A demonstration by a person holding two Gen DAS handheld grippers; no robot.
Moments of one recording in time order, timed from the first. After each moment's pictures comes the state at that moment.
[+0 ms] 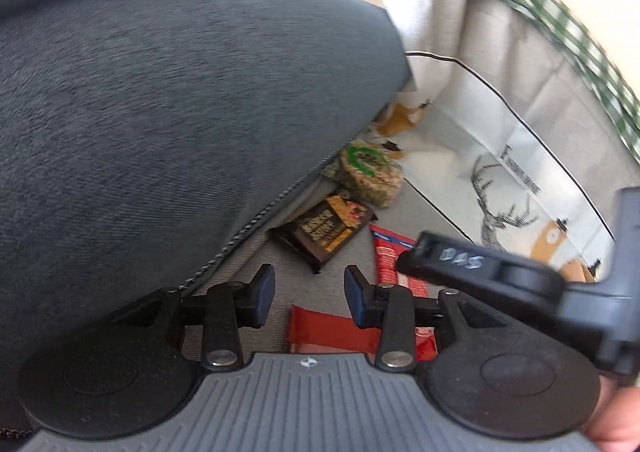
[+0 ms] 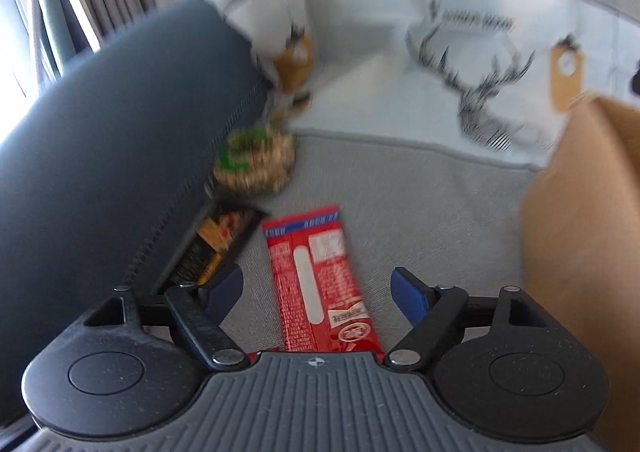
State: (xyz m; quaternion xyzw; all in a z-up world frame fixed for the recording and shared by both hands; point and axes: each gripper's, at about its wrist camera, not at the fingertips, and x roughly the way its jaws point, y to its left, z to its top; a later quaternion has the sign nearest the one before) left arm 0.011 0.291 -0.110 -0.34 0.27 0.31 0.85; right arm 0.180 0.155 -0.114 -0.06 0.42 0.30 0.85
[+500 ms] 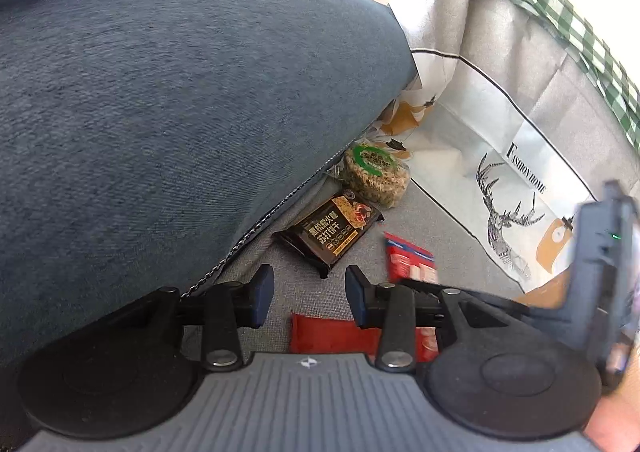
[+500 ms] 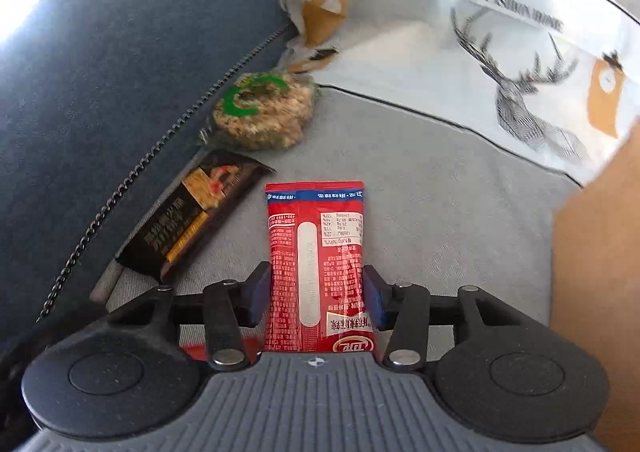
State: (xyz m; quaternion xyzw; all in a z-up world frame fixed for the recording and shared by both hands) left arm 0.018 0.295 -0.115 -0.32 0.28 0.30 0.85; right arm 0.181 0.175 -0.140 -0.14 0.43 0.31 0.83
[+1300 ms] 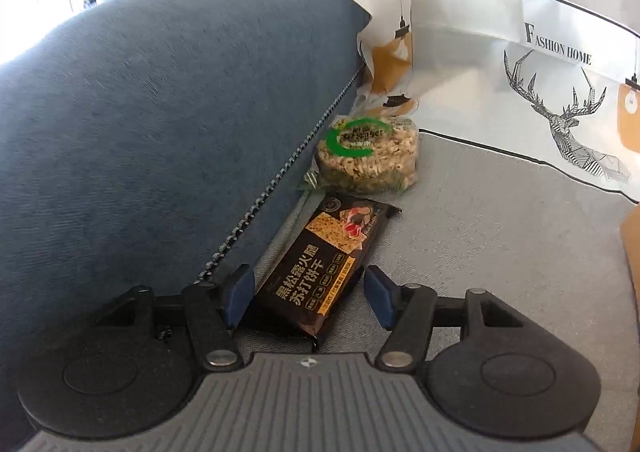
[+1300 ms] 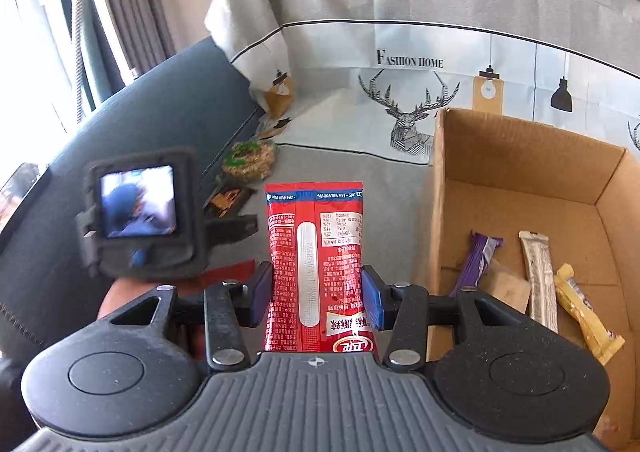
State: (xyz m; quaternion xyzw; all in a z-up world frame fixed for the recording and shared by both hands) left arm 0.131 0.283 -0.152 -0.08 0.37 0.35 0.86; right arm 0.078 0.032 -0.033 -0.06 0.37 0.30 0.88
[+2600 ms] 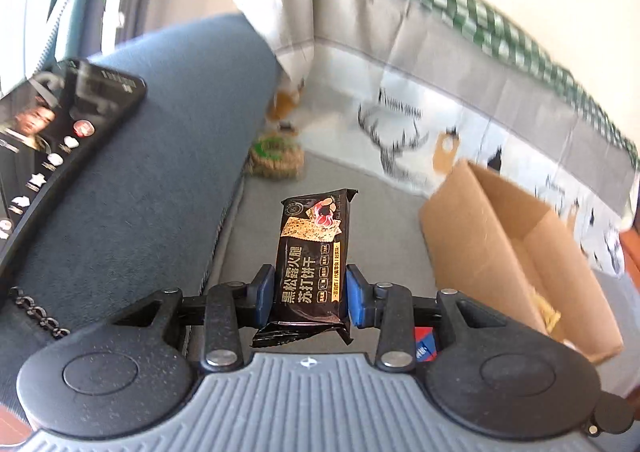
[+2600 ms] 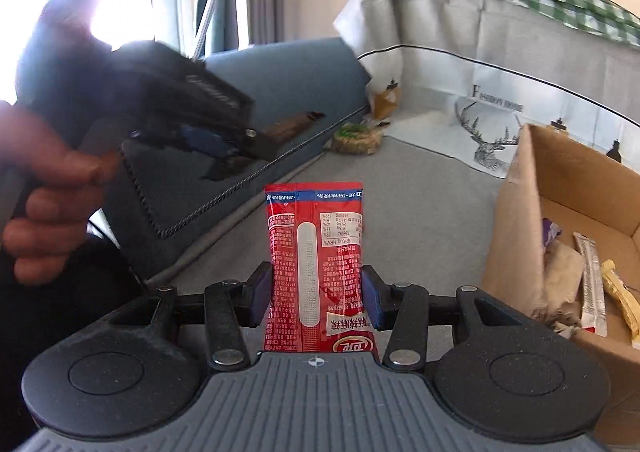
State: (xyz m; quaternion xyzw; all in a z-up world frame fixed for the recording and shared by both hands) left arm -0.066 0.264 -0.052 -0.20 0.29 0.12 0.93; right arm -0.058 0.028 -0.076 -0.12 0.27 0.40 0.87
